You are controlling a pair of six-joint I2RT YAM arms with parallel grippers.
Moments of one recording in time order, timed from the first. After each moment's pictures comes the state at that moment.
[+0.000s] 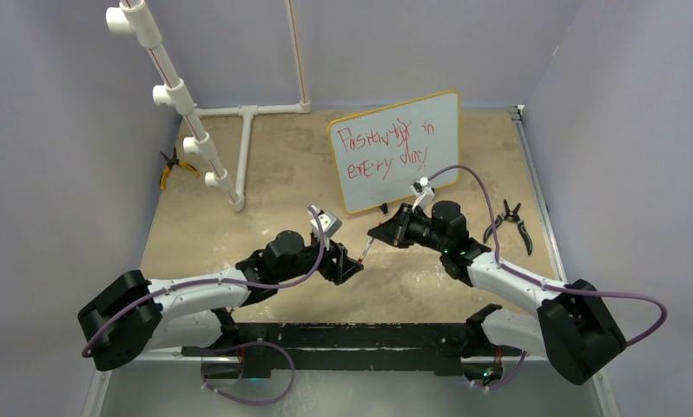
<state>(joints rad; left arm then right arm) -0.94 1.16 0.38 0.49 0.13 -0.39 0.53 1.14 0.42 0.39 -0.41 0.80</state>
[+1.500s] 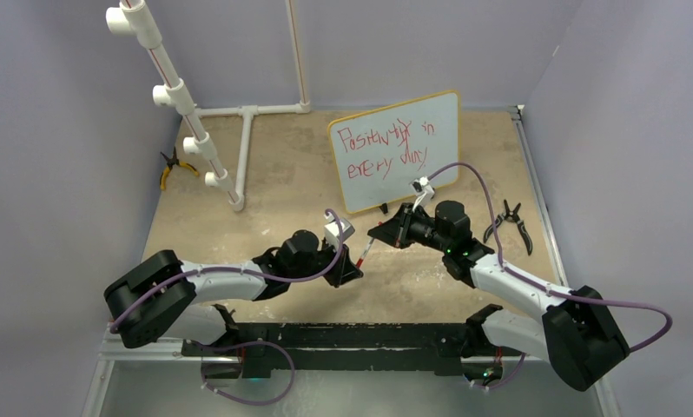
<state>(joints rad) -0.94 1.34 0.41 0.52 0.25 -0.44 0.53 1.11 0.42 0.40 -0.46 0.73</state>
